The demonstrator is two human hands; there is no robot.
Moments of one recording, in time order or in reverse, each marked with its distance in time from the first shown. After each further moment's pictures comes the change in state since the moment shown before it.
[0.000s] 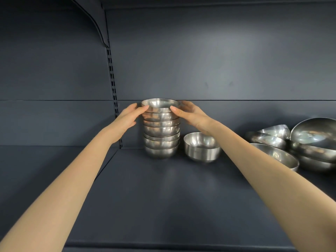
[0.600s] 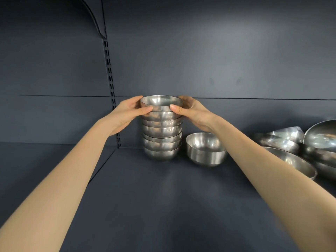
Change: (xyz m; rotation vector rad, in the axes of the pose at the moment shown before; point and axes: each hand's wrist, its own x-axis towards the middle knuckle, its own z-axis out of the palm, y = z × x) left_hand 0.022 0.005 -0.003 -0.136 -0.074 0.116; right_hand 0.027 0.007 -0.002 0.181 -0.076 -0.055
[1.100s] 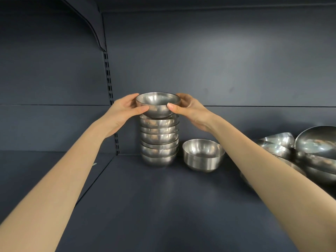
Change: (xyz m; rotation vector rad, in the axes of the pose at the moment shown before) left_hand -0.006 0.022 -0.003 0.055 0.091 0.104; right_hand -0.007 -0.032 -0.003 -0.030 0.021 -0.031
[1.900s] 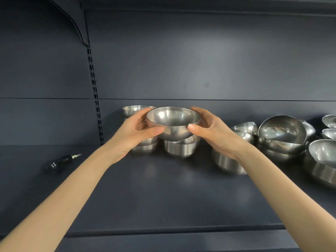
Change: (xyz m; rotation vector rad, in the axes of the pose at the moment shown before) left_hand -0.094 0.015 0.090 -0.091 -0.149 0.046; right_hand -0.159 -0.005 -0.034 -0.071 0.095 0.015
